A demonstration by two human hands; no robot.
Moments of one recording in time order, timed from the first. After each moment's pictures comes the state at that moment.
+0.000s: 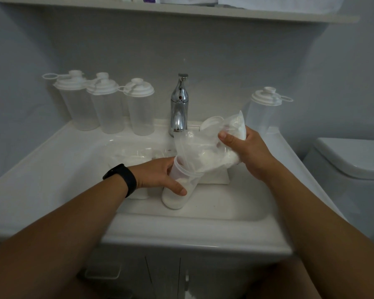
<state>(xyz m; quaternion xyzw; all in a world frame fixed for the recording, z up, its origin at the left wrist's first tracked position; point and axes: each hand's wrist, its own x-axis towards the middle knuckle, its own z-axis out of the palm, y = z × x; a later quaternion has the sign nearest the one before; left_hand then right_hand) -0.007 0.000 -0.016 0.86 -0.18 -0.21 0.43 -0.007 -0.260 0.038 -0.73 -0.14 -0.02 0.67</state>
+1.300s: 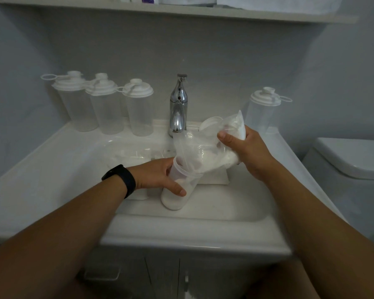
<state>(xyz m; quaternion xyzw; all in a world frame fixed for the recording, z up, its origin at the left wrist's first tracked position) -0.008 -0.002 -0.013 0.86 -0.18 -0.21 0.43 -0.010 -0.259 0.041 -0.75 -0.13 -0.04 0.65</state>
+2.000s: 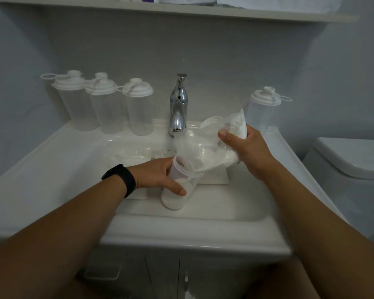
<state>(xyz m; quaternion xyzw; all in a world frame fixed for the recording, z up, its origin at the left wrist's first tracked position) -0.009 -0.001 -0.013 0.86 -0.18 -0.21 0.43 -0.012 -0.257 0.042 -0.74 -0.13 -0.05 0.66</state>
